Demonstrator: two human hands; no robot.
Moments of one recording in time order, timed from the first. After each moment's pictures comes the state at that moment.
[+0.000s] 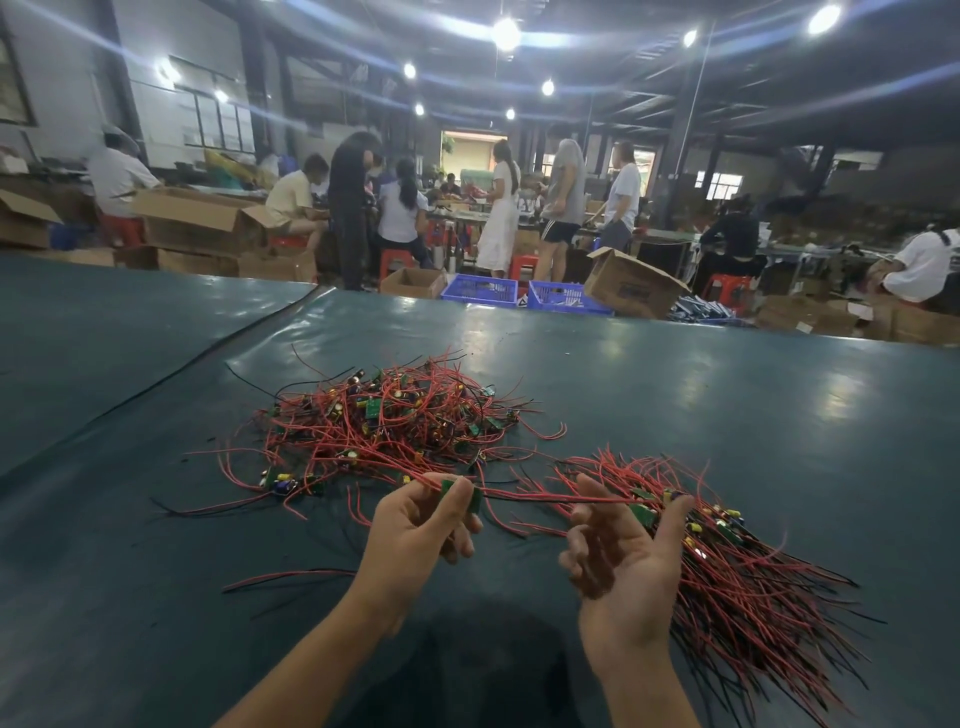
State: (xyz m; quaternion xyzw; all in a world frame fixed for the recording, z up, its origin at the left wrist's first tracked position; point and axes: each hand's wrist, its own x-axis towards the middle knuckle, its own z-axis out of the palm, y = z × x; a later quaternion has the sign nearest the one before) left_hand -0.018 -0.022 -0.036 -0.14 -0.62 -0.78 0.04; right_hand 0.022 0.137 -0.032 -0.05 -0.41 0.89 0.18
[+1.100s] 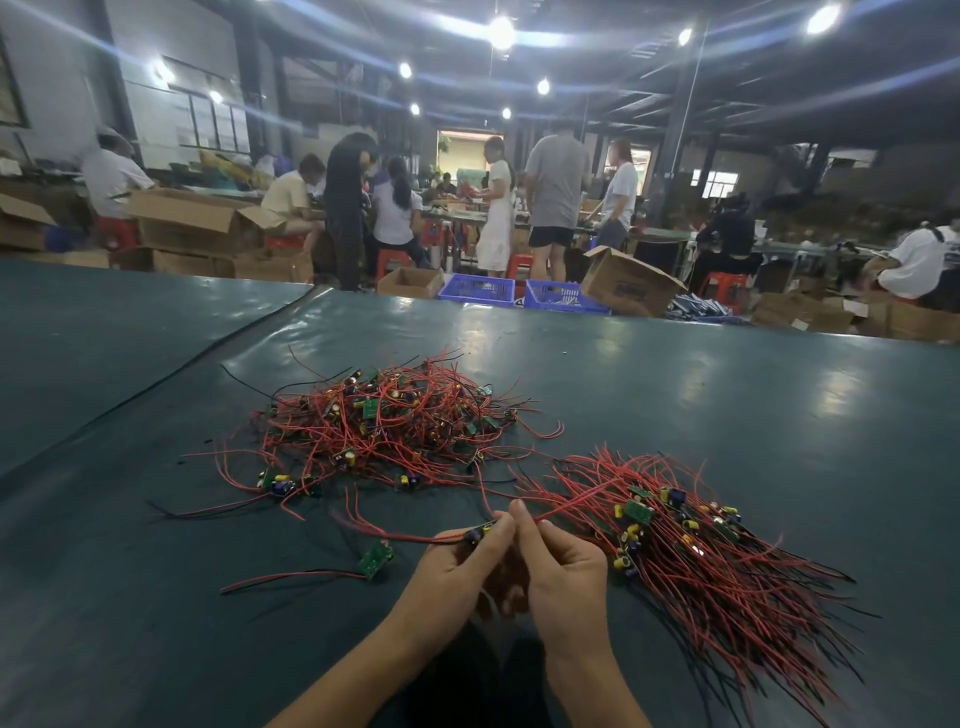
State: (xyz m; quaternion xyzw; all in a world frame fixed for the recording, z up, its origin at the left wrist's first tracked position) left_hand 0.005 -0.002 -0.043 -0.15 -0.67 -0.72 -0.12; right_hand 0.022 0.103 -0.042 -0.07 -0.61 0.77 0.18
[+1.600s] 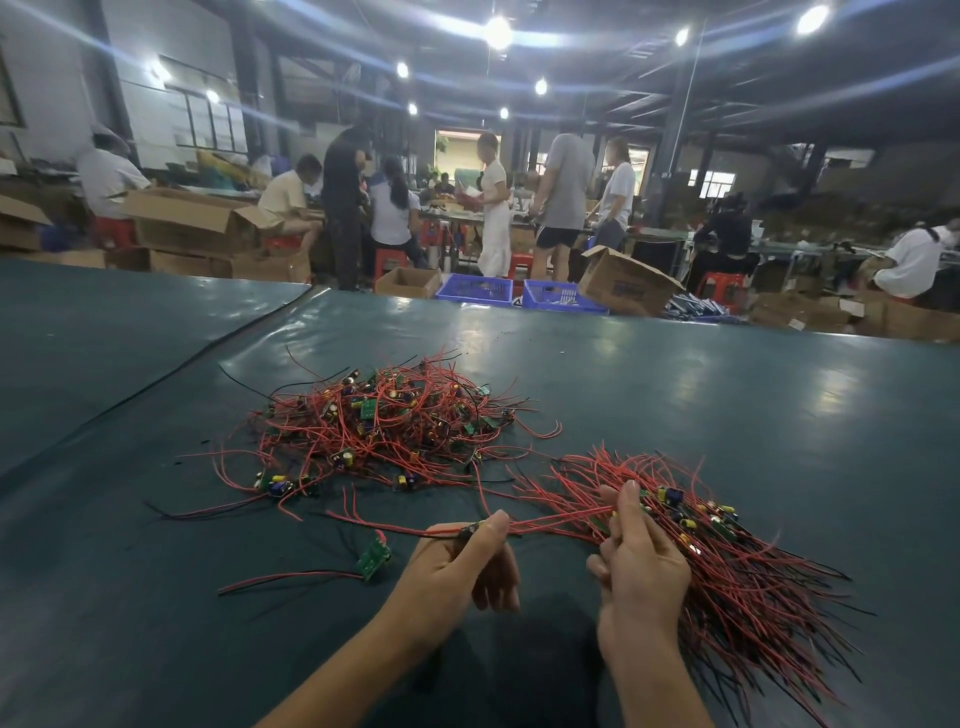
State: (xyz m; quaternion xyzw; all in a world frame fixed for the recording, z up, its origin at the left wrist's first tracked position) left_hand 0.008 -0.006 -0.032 -0.22 -0.69 -0.69 -0.07; right_hand 0.012 0.151 -0.036 -0.20 -0.46 0.82 0.29
